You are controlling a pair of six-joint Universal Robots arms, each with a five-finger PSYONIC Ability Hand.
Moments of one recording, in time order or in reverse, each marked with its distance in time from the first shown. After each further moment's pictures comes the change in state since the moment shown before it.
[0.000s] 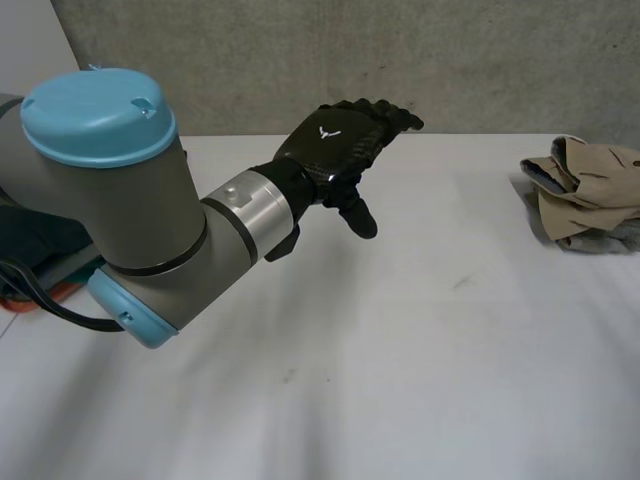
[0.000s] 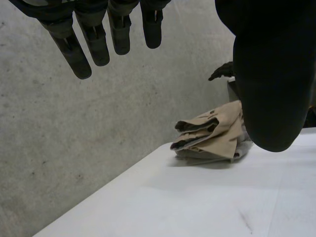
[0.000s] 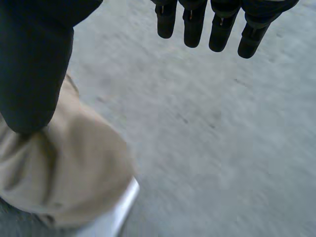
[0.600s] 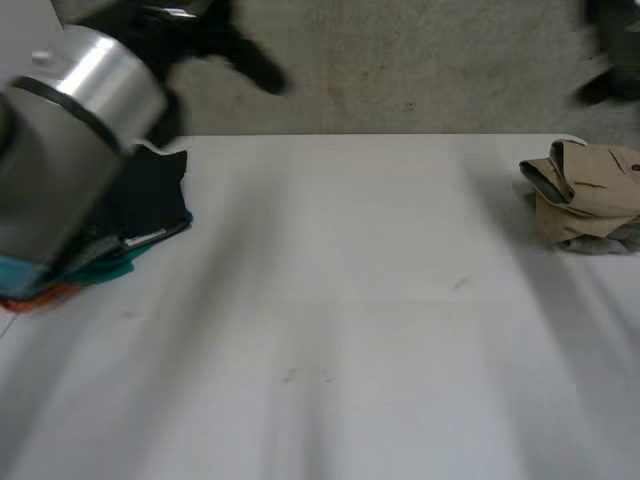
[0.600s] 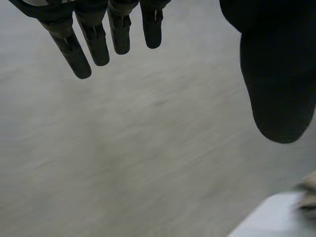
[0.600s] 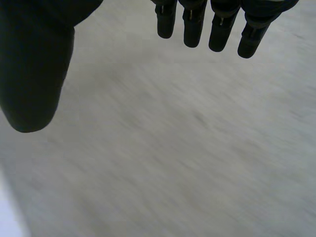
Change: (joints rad) left arm 0.211 0.325 -0.083 0.074 -0.111 -0.038; right arm 0.541 -0.611 0.483 -0.081 0.293 -0.288; left_hand -0.003 -0.005 -0.002 -0.005 -0.009; right_hand 0.000 0.000 0.000 0.000 0.000
